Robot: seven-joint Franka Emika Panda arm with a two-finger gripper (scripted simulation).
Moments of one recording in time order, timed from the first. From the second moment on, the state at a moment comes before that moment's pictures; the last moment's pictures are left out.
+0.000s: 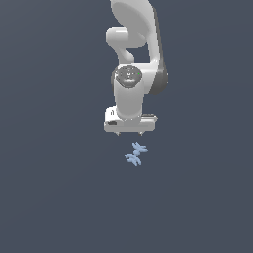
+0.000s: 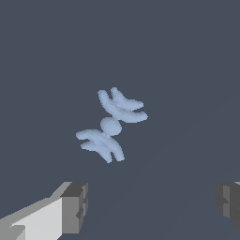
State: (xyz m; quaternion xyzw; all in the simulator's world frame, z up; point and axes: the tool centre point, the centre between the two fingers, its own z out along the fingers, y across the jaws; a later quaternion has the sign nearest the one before) arm -0.022 0.013 0.147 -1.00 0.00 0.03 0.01
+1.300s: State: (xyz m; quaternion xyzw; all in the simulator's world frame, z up) arm -0.016 0.029 0.136 -1.00 0.02 0.03 0.01
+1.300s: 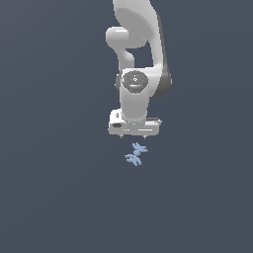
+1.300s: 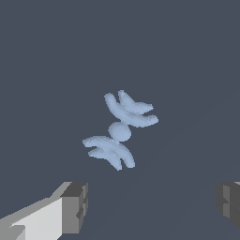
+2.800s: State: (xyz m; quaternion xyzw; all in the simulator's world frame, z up) arm 0.005 0.052 0.065 -0.97 0.25 0.00 0.00
